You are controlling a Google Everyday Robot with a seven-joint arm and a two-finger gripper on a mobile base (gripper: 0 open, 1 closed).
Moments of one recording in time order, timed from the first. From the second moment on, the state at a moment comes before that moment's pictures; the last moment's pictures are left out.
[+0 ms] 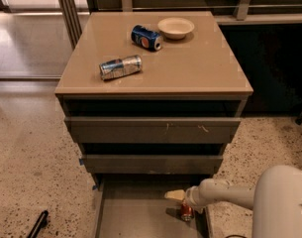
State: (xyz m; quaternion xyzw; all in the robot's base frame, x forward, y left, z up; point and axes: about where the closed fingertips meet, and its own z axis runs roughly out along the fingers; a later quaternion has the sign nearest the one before) arm 0.527 -0.158 0.205 0.14 0.96 0.22 0.05
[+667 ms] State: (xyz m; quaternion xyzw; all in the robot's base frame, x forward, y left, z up) arm 0.540 -0.157 0.171 0.14 0.96 0.22 0.04
